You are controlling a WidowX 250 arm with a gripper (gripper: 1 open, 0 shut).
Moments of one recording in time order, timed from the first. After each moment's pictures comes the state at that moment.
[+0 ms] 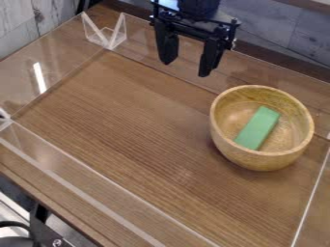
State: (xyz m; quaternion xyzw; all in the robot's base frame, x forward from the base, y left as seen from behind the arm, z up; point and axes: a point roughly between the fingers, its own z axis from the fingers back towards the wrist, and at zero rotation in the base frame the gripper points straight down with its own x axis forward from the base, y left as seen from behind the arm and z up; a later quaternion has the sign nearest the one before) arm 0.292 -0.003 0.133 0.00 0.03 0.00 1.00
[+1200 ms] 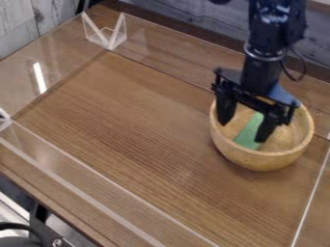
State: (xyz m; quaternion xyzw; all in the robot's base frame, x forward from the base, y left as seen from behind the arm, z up) arm 0.301 -0.088 0.059 0.00 0.01 -0.07 1.00
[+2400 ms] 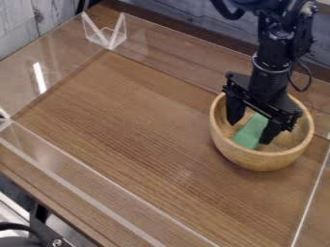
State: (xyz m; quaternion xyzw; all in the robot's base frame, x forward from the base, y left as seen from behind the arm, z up) arm 0.323 -0.087 0.046 0.01 -0.03 -0.12 0.99
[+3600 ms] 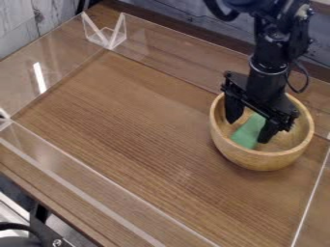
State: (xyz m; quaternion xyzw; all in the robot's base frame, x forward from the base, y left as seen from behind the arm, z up) arm 0.324 -0.085 0.046 0.02 -0.06 -0.12 0.99
